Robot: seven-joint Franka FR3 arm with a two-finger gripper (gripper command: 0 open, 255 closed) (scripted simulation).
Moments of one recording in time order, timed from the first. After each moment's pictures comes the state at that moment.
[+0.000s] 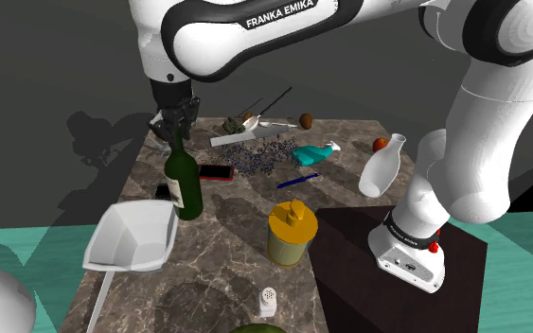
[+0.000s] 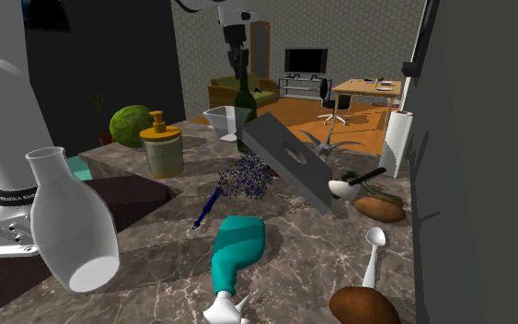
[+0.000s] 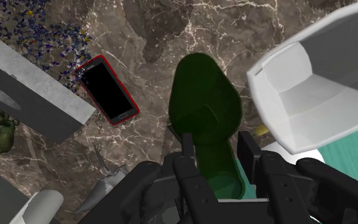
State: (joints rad) arm 0.51 0.20 0.11 -1.72 -0.10 2.01 0.41
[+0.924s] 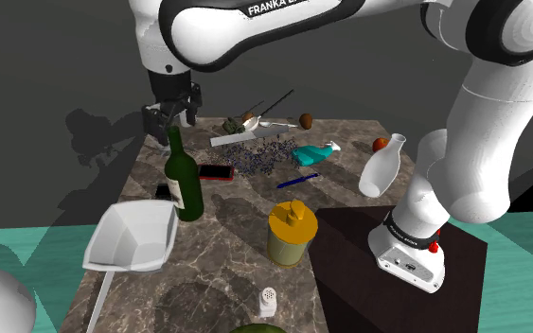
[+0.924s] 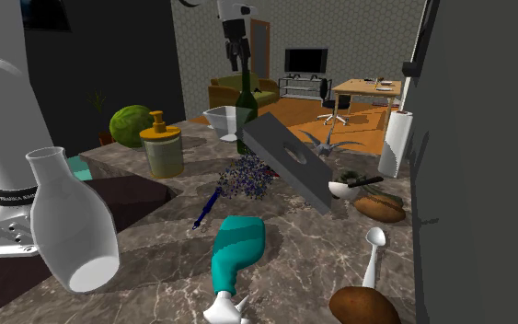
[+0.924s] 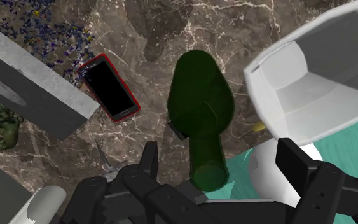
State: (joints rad) arm 0.51 0.19 0.11 -1.70 -0.10 1.97 0.40
